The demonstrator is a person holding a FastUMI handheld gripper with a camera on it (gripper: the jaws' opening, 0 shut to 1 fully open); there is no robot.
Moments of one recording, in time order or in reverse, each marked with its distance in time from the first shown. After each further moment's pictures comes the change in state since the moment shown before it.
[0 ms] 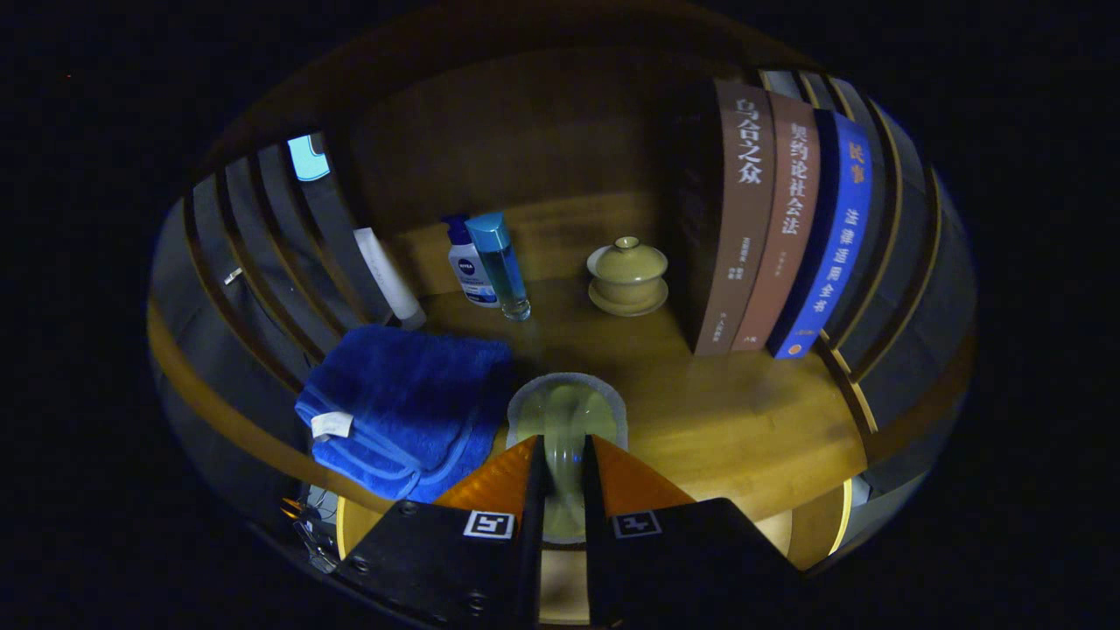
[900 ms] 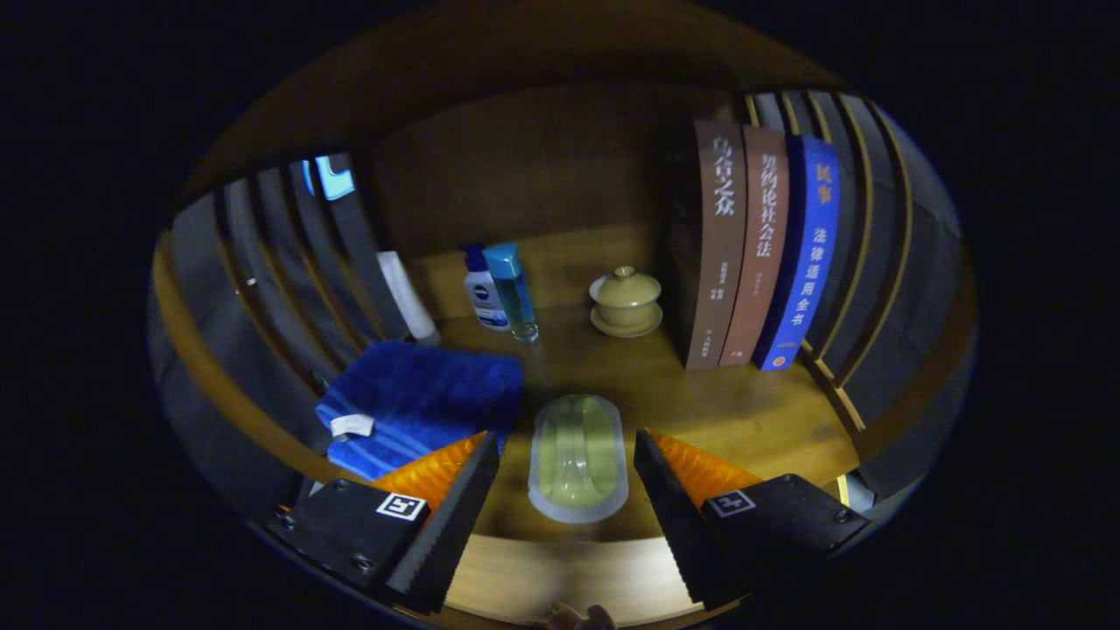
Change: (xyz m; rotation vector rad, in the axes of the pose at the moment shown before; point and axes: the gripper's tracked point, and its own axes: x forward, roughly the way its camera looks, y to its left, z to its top) arm -0.068 0.009 -0.008 -0.007 -0.203 0.017
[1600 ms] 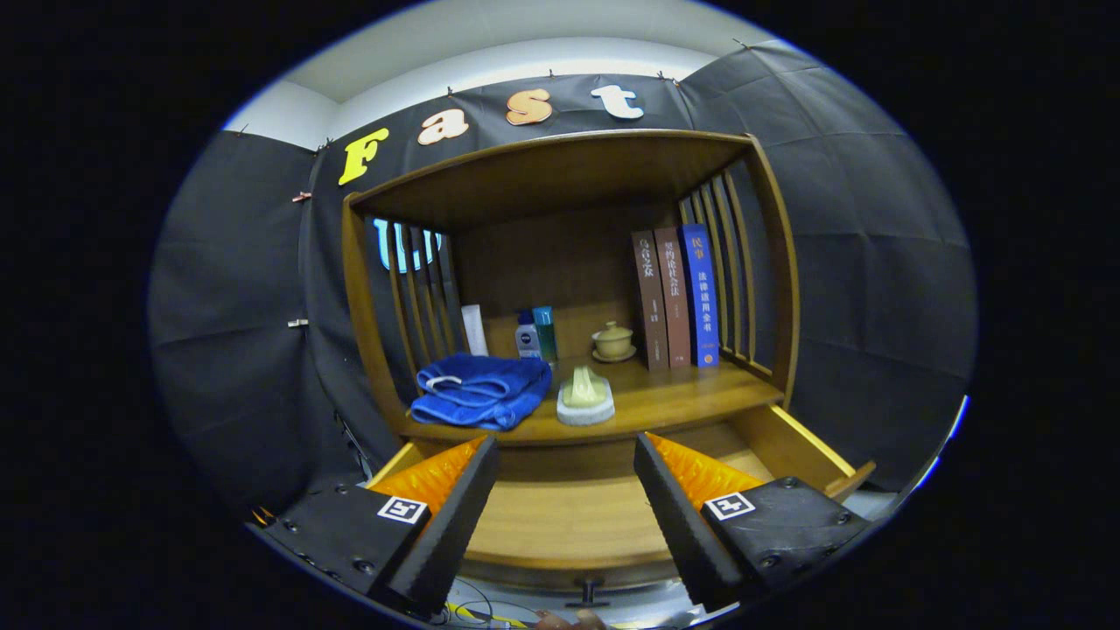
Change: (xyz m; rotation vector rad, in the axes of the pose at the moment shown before) arm -0.186 0.006 -0.128 0.009 -0.388 0.026
